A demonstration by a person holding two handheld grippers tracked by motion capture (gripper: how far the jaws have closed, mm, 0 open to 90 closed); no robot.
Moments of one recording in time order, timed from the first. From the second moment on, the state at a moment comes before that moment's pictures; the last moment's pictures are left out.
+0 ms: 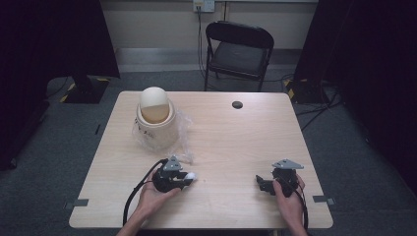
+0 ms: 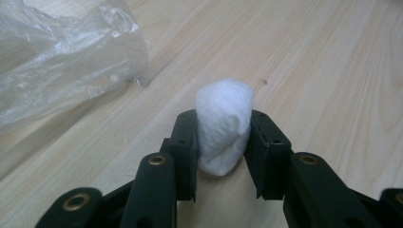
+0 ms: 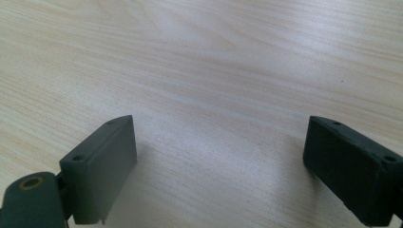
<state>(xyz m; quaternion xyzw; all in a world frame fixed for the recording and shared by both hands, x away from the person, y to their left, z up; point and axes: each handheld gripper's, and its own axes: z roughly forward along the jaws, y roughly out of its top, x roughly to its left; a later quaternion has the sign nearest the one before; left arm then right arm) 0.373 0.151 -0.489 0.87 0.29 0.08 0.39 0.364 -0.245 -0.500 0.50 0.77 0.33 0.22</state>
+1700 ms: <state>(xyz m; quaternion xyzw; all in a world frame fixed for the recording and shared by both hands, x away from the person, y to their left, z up) 0.377 0.237 -0.425 0.77 0.37 0.12 0.50 0.364 -0.245 -0.500 0.50 0.77 0.33 0.22</state>
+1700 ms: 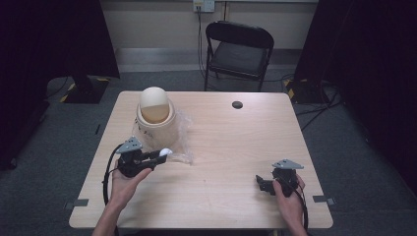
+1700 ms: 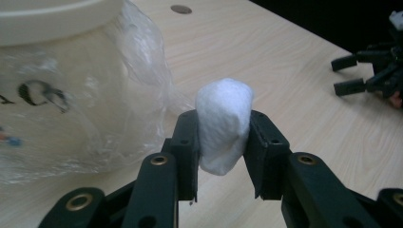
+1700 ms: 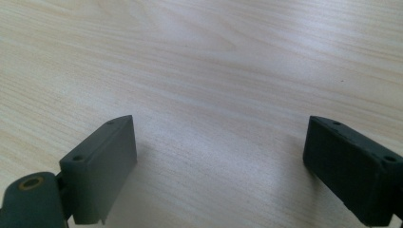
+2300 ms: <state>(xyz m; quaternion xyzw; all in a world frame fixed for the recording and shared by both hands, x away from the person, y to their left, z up) 0.398 0.254 -0.402 0.75 0.40 0.13 0.51 0.364 -0.245 -0.500 0.50 0.77 0.33 0.22</state>
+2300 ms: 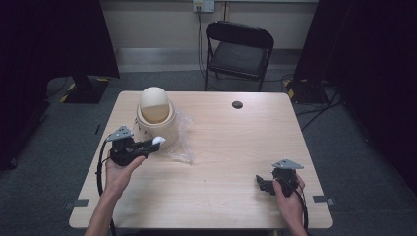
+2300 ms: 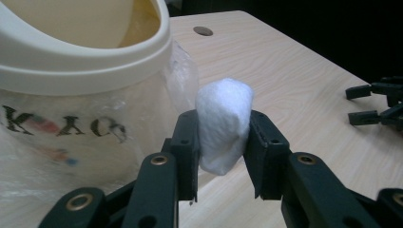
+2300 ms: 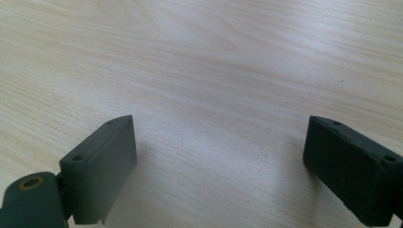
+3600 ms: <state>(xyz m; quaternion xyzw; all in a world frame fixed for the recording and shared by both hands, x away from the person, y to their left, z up) 0.482 0.245 -0.376 0.74 0.46 0.17 0.45 0.364 -0.245 -0.500 0.50 0.77 0.33 0.22</state>
